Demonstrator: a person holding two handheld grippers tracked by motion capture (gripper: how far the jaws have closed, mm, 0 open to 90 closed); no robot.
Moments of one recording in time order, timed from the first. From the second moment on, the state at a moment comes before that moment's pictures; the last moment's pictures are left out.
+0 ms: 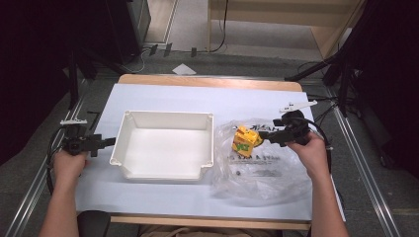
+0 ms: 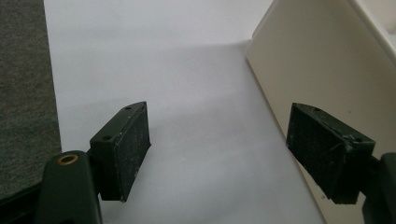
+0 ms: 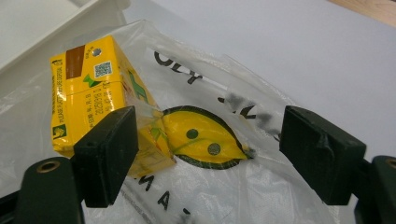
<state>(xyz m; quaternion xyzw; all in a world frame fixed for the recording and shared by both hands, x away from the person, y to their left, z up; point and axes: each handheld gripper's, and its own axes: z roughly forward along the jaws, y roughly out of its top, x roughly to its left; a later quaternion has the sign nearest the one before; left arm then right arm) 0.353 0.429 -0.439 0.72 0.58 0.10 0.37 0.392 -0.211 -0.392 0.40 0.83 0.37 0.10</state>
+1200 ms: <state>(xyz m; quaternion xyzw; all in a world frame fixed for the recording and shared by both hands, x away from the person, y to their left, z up) 0.353 0.429 -0.439 0.72 0.58 0.10 0.36 0.375 -0.172 -0.354 0.37 0.84 0.38 0.08</state>
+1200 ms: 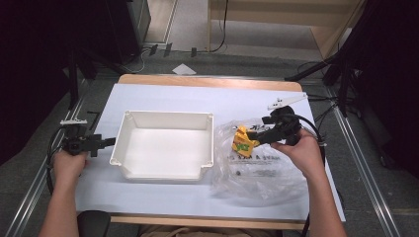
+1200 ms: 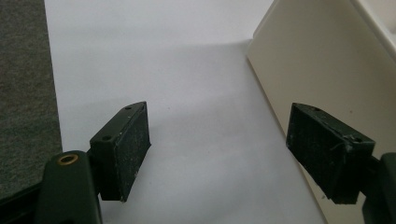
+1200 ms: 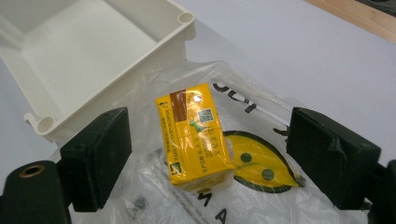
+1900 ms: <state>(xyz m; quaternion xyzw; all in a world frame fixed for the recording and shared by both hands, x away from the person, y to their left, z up) 0.353 0.429 -0.439 0.72 0.58 0.10 0.37 0.370 -0.152 -0.356 0.35 0.87 0.35 0.06</state>
